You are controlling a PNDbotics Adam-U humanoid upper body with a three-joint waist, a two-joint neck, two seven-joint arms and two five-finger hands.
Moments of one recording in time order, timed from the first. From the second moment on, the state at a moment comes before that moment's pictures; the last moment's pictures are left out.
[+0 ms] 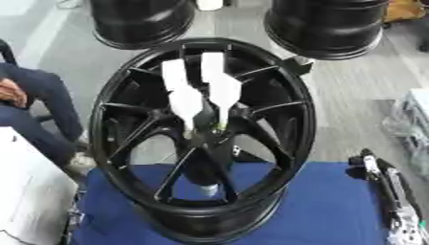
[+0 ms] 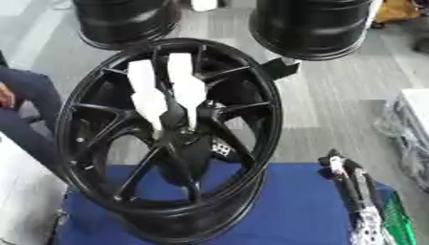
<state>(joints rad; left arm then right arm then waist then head) -0.12 0.57 0.24 -1.96 0.04 -0.15 -0.21 0.00 -0.23 0.07 -1.51 0.06 -0.11 -0.18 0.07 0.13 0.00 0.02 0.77</state>
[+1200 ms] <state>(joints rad) -0.72 0.96 -0.26 -1.54 -0.22 -0.52 -0.56 0.01 -0.23 0.09 -1.50 0.06 -0.11 -0.15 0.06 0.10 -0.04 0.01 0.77</state>
